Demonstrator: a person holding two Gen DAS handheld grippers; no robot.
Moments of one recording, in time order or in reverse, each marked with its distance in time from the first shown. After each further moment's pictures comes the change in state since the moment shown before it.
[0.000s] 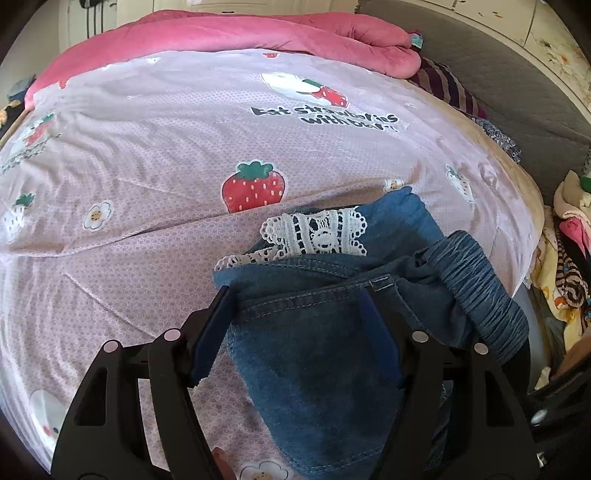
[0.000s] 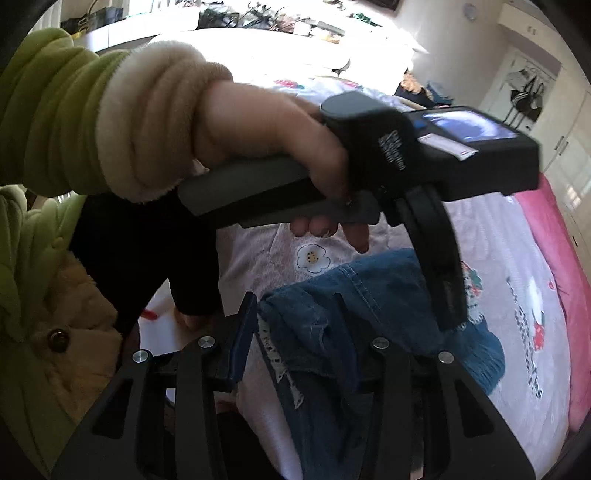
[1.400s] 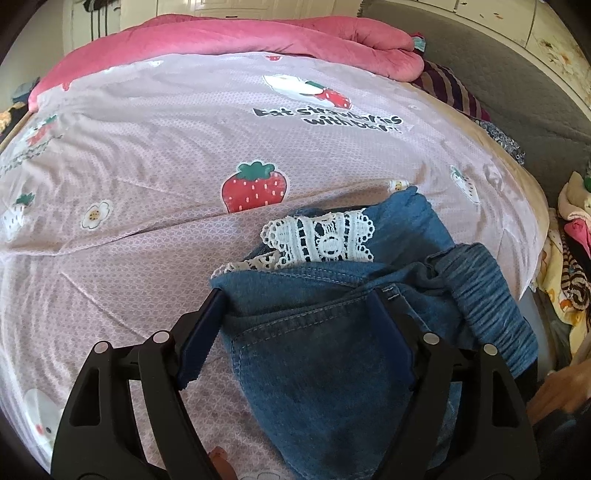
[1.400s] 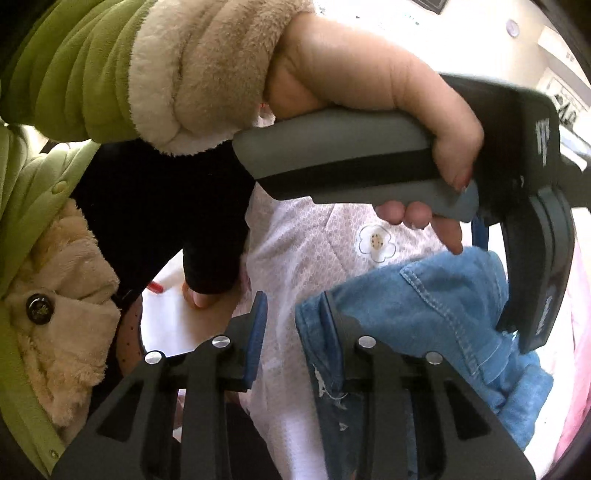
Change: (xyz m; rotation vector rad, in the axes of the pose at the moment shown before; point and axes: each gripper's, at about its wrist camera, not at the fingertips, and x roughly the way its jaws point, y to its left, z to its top) left arm 0.007 -0.001 -0.002 0.001 -0.022 0.018; right arm 0.027 0.043 -0.017 -0.092 0.020 0.049
